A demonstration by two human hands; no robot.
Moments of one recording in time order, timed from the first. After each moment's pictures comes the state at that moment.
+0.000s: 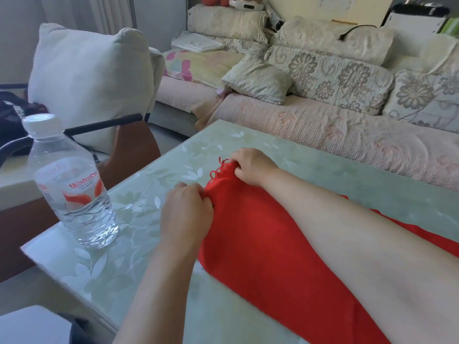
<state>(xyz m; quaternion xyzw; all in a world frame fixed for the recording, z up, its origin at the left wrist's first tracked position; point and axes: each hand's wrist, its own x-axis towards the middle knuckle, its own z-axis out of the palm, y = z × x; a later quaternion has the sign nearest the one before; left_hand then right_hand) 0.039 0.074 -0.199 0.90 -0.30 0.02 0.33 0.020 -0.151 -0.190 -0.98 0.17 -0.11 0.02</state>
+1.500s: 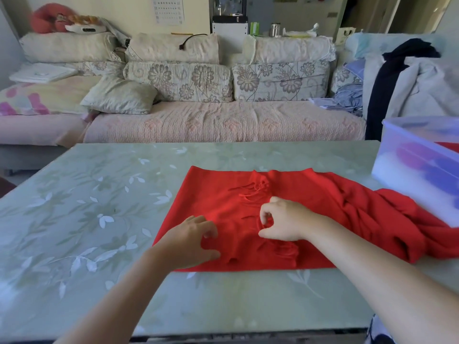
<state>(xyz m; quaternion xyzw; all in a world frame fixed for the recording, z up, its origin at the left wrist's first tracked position) -0.264 0.015 -0.207 0.61 -0.77 -0.10 0.14 -0.525 -0.082 -0.167 -0.86 0.48 0.01 0.14</state>
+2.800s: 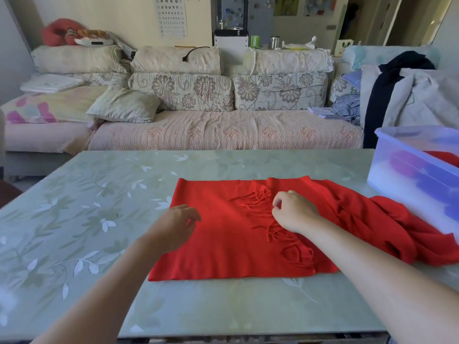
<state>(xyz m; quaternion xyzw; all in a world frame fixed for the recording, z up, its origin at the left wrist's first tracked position) -0.239 -0.005 -0.195 0.65 -0.72 -0.06 0.23 -0.539 -0.104 -0.166 -0.78 0.61 -0.10 0.10</state>
